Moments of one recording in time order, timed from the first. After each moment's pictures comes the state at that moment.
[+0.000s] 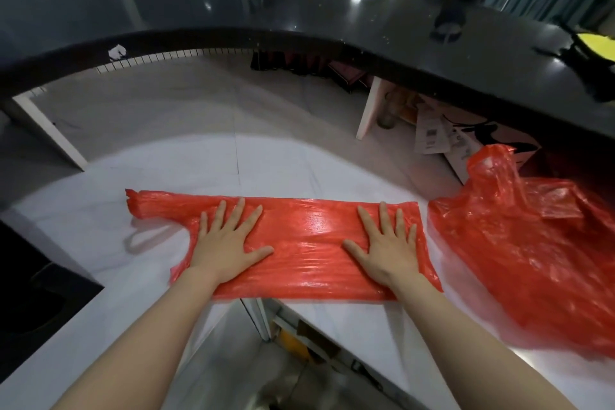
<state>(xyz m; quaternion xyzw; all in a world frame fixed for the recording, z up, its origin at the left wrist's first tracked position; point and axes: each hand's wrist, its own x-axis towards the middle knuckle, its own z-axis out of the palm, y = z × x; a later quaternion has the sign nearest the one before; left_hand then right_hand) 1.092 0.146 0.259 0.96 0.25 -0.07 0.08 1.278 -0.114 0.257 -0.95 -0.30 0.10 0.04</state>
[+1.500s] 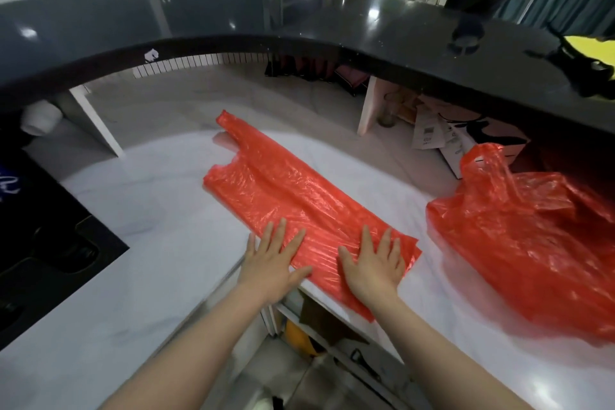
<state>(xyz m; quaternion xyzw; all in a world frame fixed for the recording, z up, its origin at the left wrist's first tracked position) 1.073 0.022 0.268 0.96 0.22 -0.12 0.11 1.193 -0.136 0.267 -0.96 -0.18 0.16 0.17</state>
